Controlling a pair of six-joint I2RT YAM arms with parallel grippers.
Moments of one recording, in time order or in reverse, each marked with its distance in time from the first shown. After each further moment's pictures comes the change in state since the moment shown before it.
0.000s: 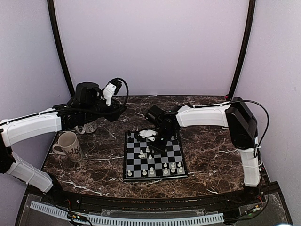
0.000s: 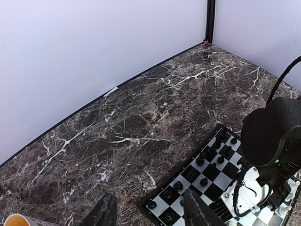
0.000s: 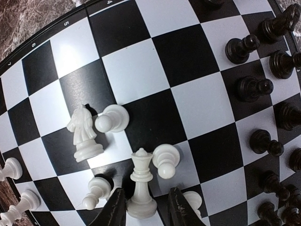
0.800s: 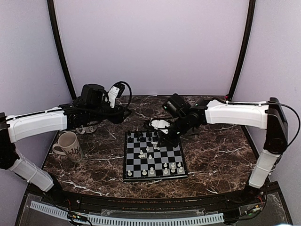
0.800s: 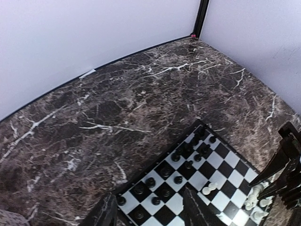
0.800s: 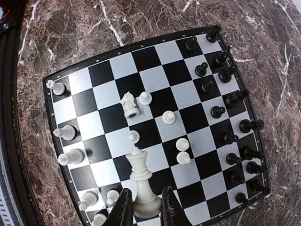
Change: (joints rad) left arm 0.000 0.062 0.012 -0.012 0.090 -0.121; right arm -0.014 -0.354 -0.248 0.095 -0.027 -0.017
